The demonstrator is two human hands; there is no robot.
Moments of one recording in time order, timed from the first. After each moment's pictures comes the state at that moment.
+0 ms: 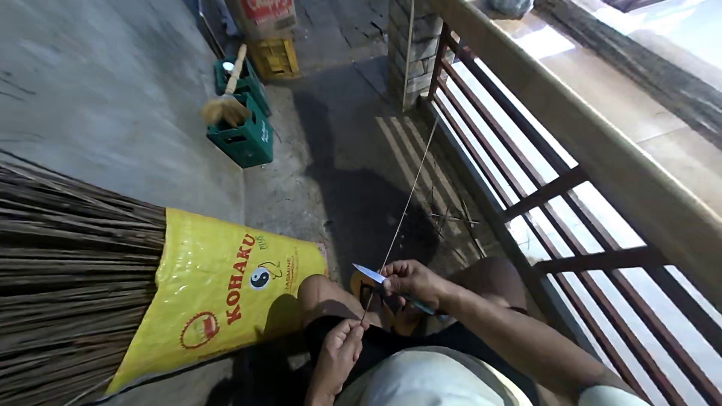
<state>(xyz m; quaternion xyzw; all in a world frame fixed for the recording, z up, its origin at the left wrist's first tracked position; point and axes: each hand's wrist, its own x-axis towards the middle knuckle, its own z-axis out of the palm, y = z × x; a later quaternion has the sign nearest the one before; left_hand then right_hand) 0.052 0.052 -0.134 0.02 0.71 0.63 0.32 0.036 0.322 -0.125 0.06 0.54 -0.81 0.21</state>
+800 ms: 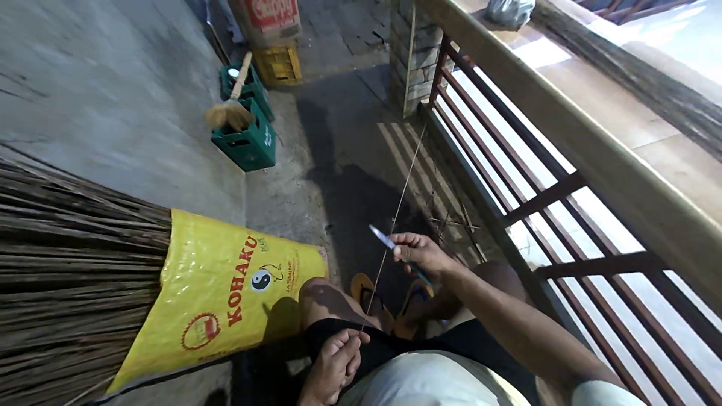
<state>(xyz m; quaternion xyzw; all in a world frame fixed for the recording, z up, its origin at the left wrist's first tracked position) 0.051 0.031 -0.128 0.00 0.59 0.68 0.43 0.008 0.348 -0.128 0.07 0.54 -0.83 0.11</state>
